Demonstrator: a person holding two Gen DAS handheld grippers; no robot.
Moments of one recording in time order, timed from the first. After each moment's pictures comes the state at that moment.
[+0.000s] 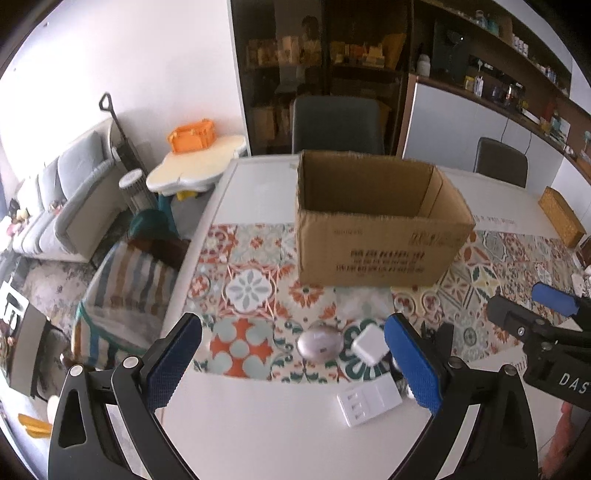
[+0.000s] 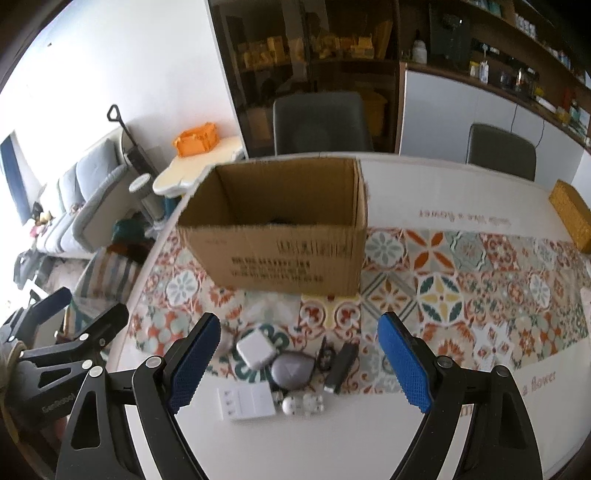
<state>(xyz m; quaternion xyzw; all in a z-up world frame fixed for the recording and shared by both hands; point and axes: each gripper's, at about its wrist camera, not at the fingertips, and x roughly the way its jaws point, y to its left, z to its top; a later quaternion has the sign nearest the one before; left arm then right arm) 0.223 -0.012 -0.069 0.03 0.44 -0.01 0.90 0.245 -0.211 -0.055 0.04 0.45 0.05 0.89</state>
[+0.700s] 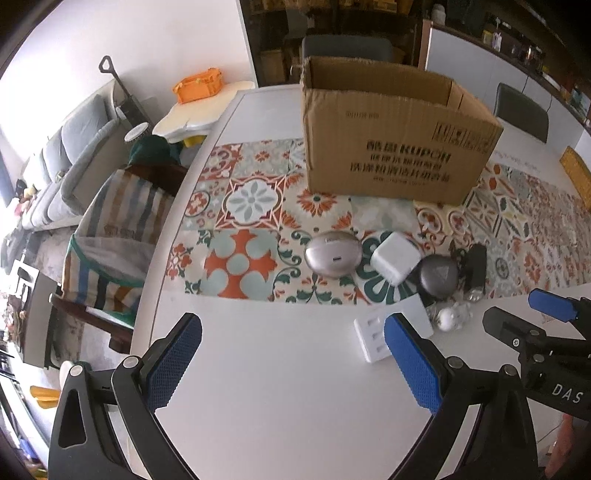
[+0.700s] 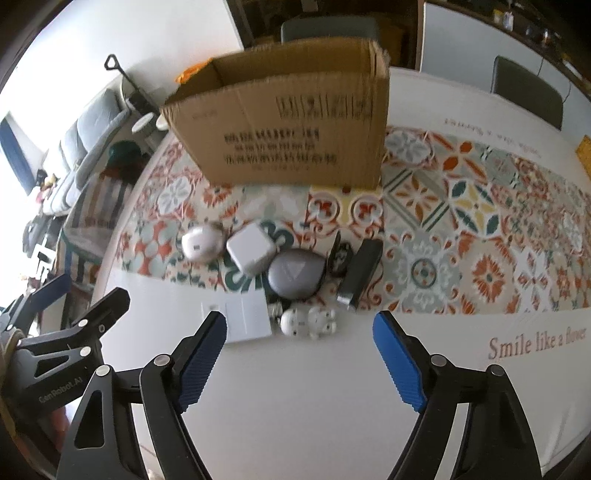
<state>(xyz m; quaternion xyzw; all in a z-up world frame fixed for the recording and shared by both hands) 0.195 -0.017 -0.144 0.05 0.52 0.02 0.85 0.222 -0.210 -0.143 0.05 0.56 0.08 0.83</state>
